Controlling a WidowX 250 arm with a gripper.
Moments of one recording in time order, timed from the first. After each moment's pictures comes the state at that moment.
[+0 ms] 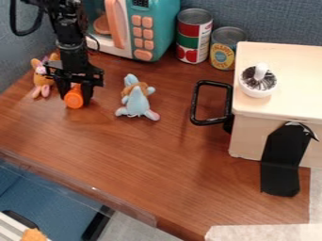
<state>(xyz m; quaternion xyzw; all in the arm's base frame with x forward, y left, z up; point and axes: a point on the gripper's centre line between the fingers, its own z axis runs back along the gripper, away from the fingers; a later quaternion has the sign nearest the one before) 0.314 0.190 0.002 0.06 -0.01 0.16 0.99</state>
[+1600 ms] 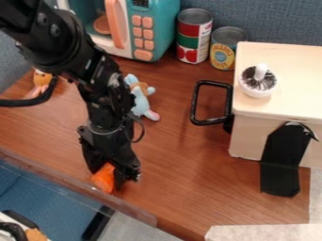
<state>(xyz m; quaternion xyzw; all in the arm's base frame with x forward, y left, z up) 0.208 0.041 -0.001 0.05 -0.03 -0.08 1.00</state>
